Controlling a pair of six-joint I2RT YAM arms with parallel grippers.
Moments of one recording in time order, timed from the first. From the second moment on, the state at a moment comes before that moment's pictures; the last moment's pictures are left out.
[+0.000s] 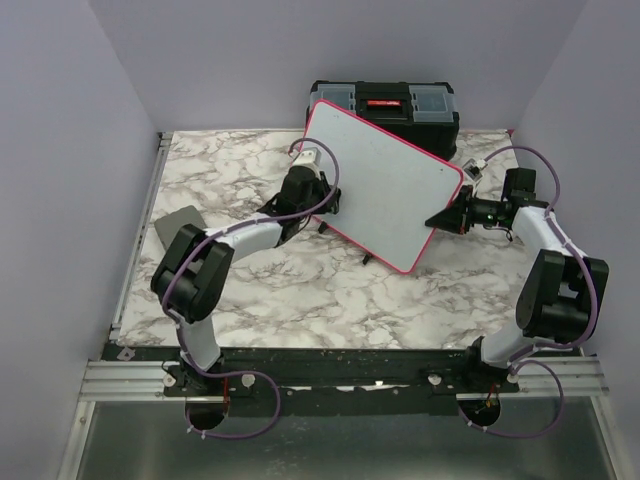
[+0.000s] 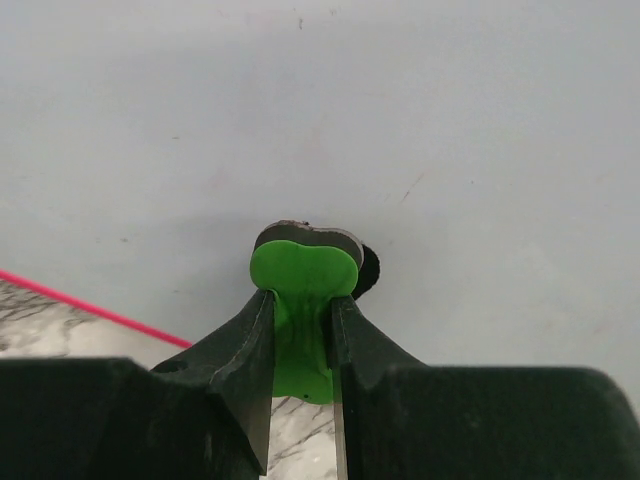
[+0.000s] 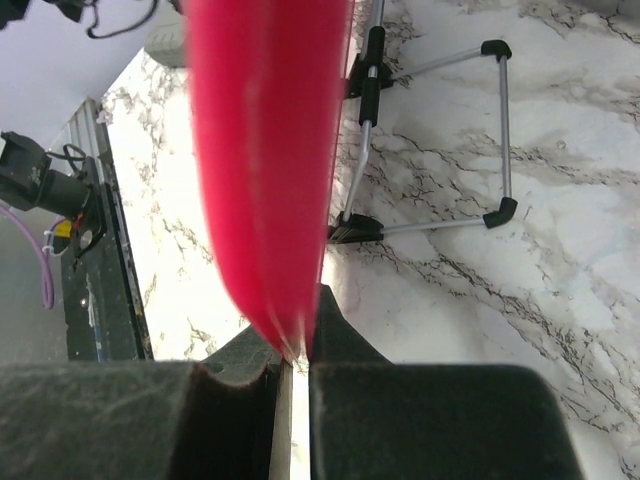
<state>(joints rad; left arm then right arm) -0.58 1.84 1.15 0.29 -0.02 -0.53 -0.22 1.57 1.05 -0.52 -1.28 -0.48</state>
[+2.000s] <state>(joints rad) -0.54 0.52 0.28 0.06 0.17 -0.53 -0.16 1.65 1.13 -0.74 -1.12 -0.75</state>
